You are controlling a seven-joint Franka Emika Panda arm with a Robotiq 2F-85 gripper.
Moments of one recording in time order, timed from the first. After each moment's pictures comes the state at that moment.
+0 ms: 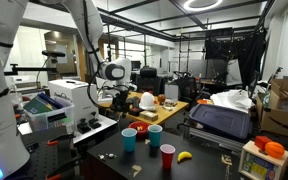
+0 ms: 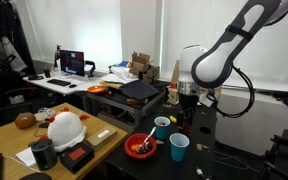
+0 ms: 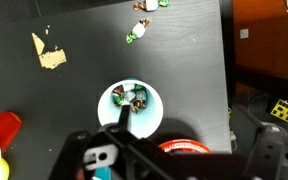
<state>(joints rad) 0.13 0.39 0.12 -2.30 0.06 2.62 0.01</state>
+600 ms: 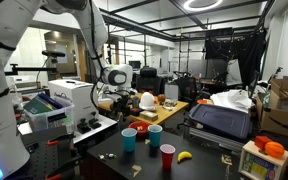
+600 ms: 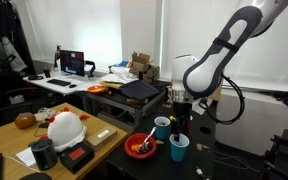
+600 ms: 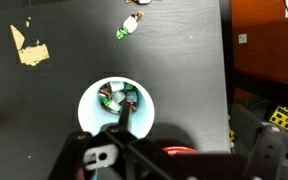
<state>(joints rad) 0.15 0.51 0.12 -2.21 0.05 2.62 0.01</state>
